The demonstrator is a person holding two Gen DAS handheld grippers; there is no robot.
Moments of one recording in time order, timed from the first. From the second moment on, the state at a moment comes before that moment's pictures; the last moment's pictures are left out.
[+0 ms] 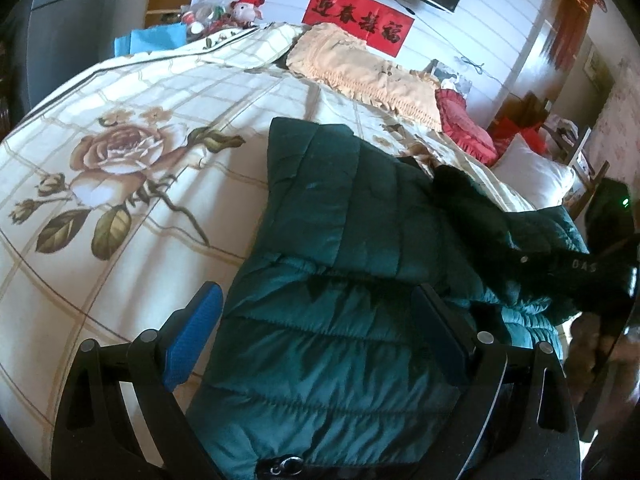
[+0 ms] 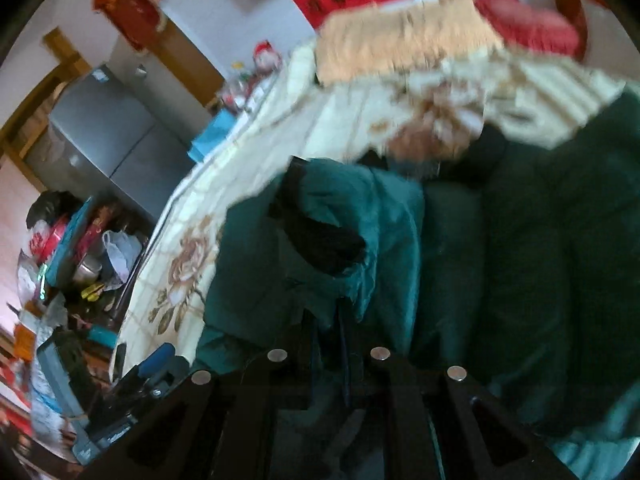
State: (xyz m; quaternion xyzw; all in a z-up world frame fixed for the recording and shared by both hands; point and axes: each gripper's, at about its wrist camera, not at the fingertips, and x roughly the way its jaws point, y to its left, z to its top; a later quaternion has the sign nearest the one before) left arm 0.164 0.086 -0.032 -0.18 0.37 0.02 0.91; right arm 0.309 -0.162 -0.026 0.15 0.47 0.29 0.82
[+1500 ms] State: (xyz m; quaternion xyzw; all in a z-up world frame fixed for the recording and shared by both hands) left arm 0.249 0.081 0.035 -0.22 0.34 -0.02 0.91; right arm 0.274 -0.311 0.041 0.21 0.37 0.19 0.88
